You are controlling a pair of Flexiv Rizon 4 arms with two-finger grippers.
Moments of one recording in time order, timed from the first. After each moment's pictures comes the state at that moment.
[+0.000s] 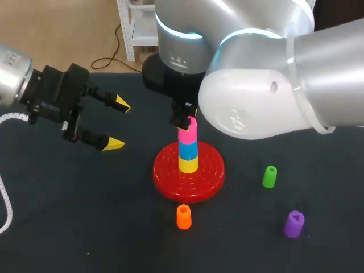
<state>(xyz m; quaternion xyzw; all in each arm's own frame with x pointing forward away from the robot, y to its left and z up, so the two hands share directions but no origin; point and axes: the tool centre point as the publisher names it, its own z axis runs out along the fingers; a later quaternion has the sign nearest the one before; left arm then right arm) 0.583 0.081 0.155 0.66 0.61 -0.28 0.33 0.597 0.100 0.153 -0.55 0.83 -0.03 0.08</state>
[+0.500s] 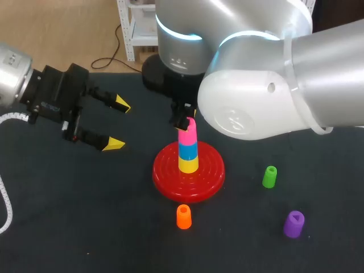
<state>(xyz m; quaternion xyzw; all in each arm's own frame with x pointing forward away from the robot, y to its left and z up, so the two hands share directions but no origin) 0.583 0.081 0.155 0.66 0.61 -0.28 0.33 0.598 0.102 0.149 -0.55 0.83 -0.03 0.08</state>
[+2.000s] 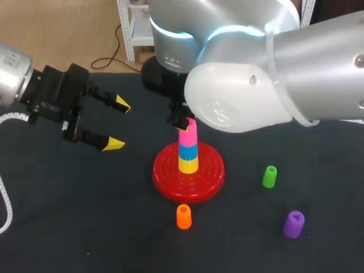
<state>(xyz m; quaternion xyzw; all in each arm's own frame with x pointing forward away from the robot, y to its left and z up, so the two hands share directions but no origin) 0.583 0.081 0.155 0.66 0.61 -0.28 0.33 0.608 0.102 0.141 -0.54 0.84 -0.03 0.06</state>
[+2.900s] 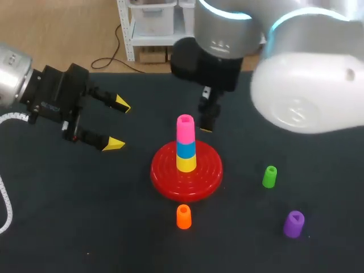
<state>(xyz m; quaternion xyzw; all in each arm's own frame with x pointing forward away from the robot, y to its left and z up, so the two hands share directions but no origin) 0.583 0.081 0.155 0.66 0.61 -0.28 0.33 0.585 0.044 0.190 -0.58 0.81 -0.04 0.10</state>
